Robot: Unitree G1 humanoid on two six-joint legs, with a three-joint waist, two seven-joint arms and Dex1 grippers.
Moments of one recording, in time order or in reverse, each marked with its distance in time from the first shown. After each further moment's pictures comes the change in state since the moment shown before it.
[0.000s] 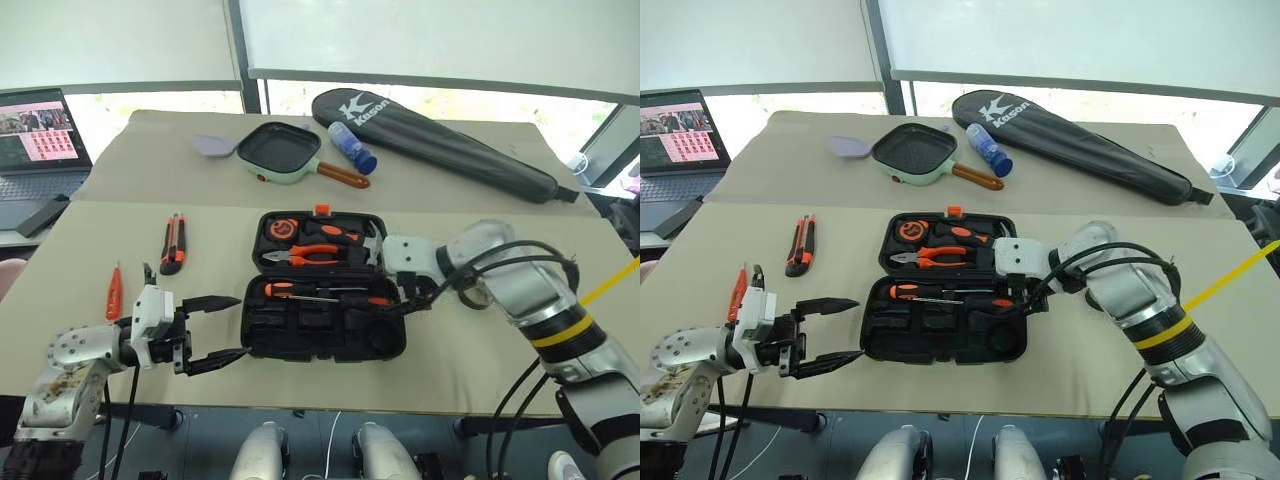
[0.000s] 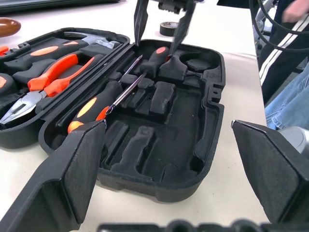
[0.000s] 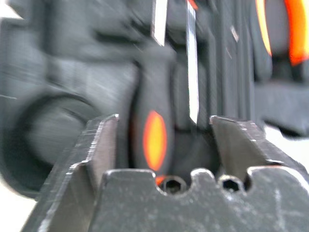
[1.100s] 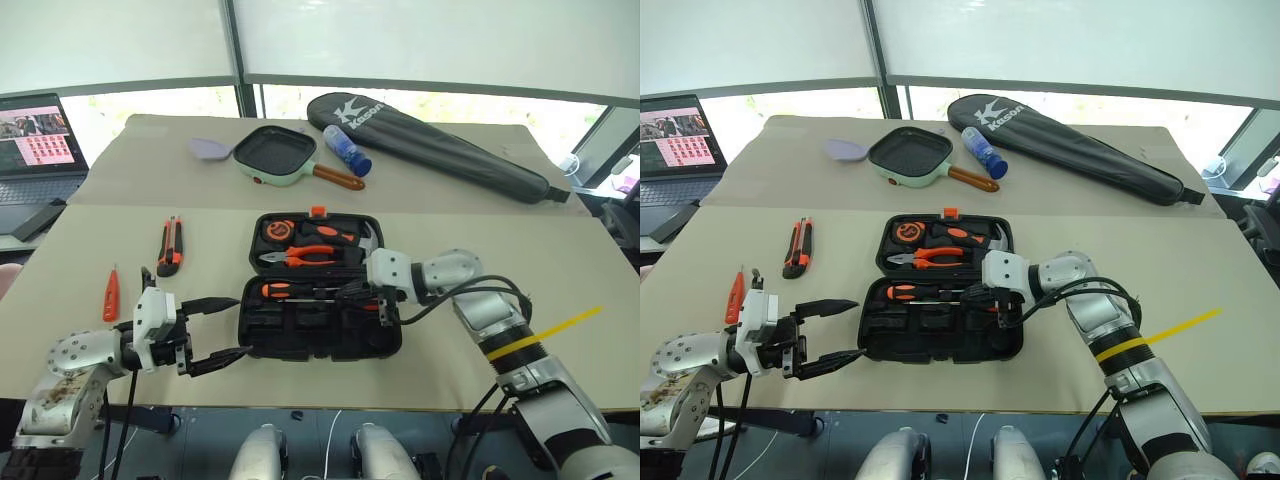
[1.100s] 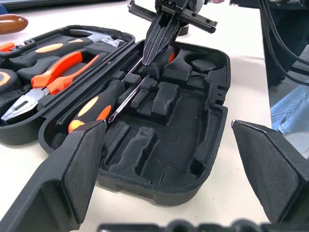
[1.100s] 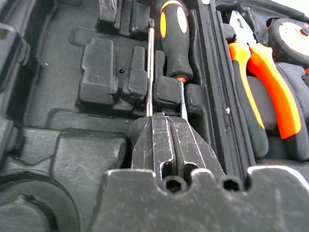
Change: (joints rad) left arm 0.025 -0.003 -0.003 -0.030 0.000 0.020 0.068; right arm 0.093 0.263 -0.041 0.312 -0.041 -0.441 -0.188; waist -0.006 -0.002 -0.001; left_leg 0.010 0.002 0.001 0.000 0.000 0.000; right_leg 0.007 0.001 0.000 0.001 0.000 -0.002
